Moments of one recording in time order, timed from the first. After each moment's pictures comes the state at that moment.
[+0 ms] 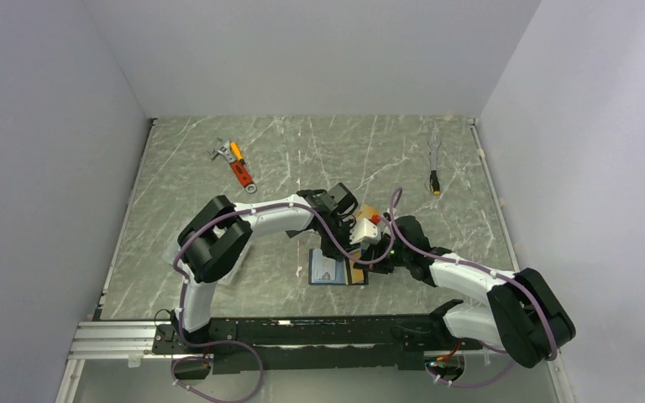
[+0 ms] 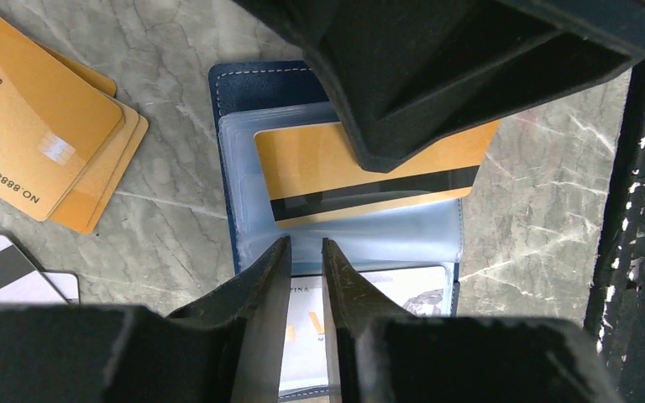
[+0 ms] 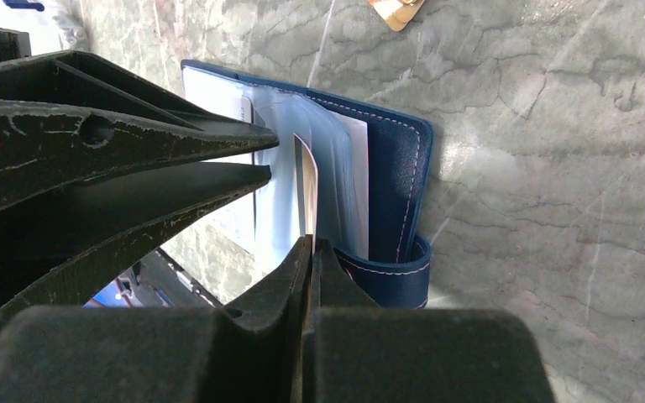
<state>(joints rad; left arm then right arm) -0.91 1.99 1.38 -0.57 0.47 0.59 0.49 1.19 0.31 0.07 -0.39 0.77</state>
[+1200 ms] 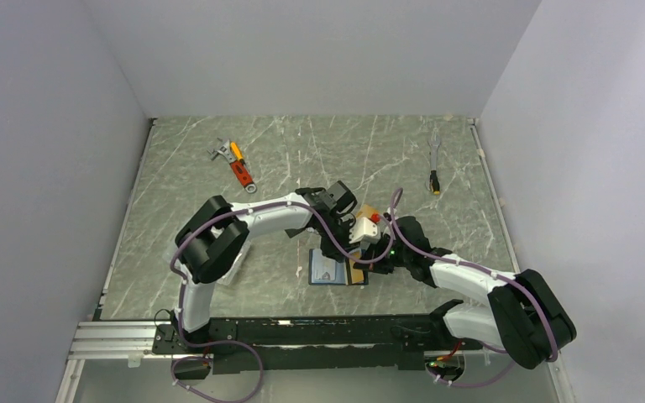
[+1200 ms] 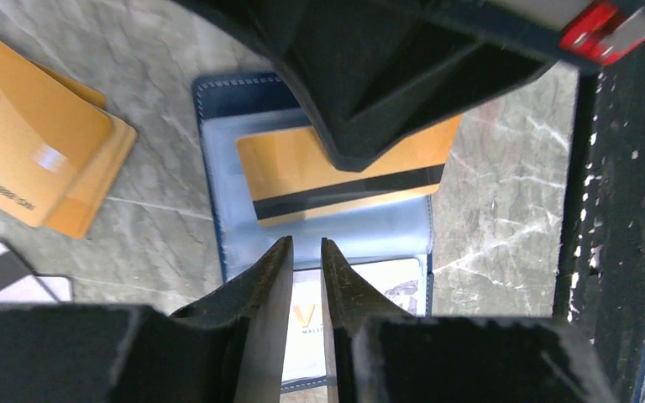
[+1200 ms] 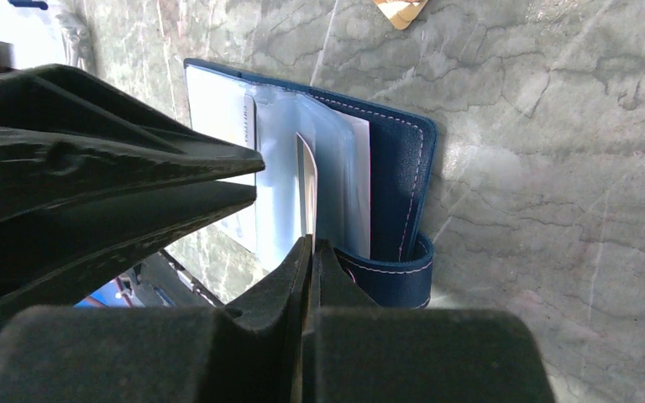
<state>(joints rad) -0.90 1.97 1.42 -0.61 0.53 0.59 0.49 1.18 0.31 0.08 -0.39 0.77</state>
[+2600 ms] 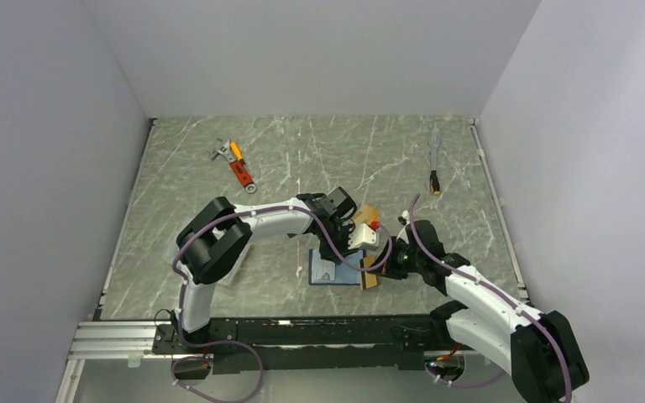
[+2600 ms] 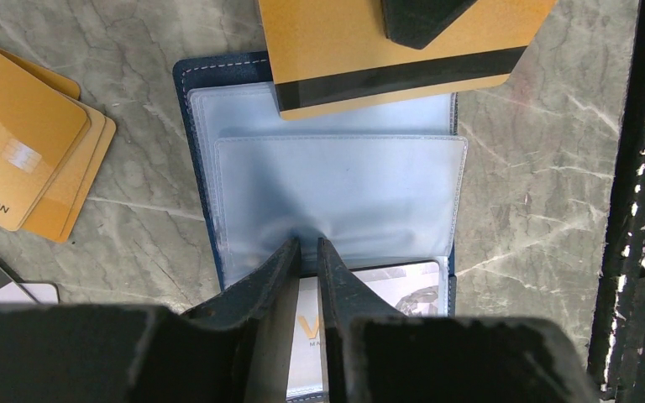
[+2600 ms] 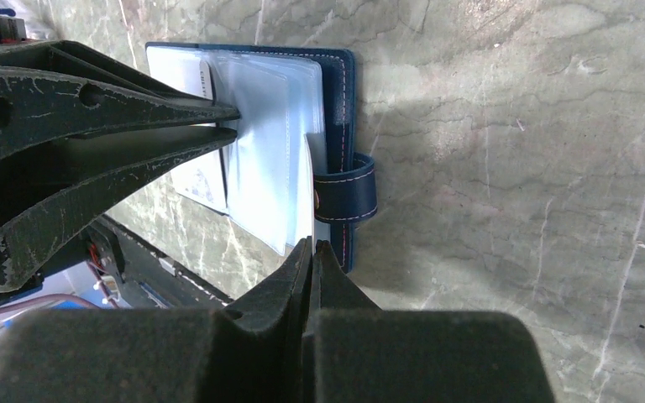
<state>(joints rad) -0.92 1.98 1.34 -0.55 0.46 0.64 0.41 0.93 0.30 -0.23 -0.36 0.73</state>
